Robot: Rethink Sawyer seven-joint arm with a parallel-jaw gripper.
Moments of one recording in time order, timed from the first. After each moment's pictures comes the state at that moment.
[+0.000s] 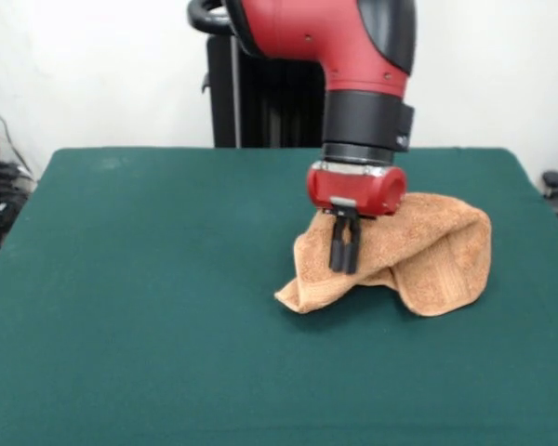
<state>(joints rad) -0.16 -0.50 0.07 1.99 0.19 -0.45 2.17</state>
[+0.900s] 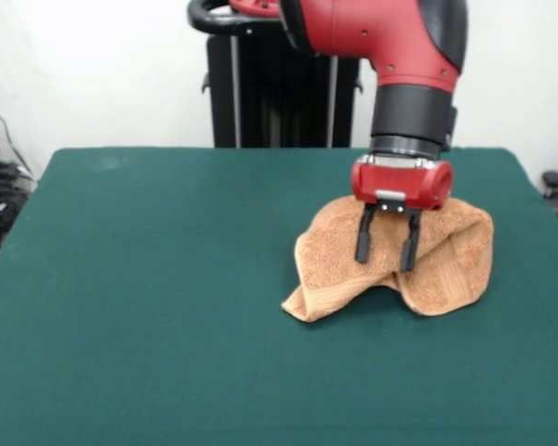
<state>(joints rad) 0.02 -0.48 -0.02 1.99 0.29 -0.55 2.17</state>
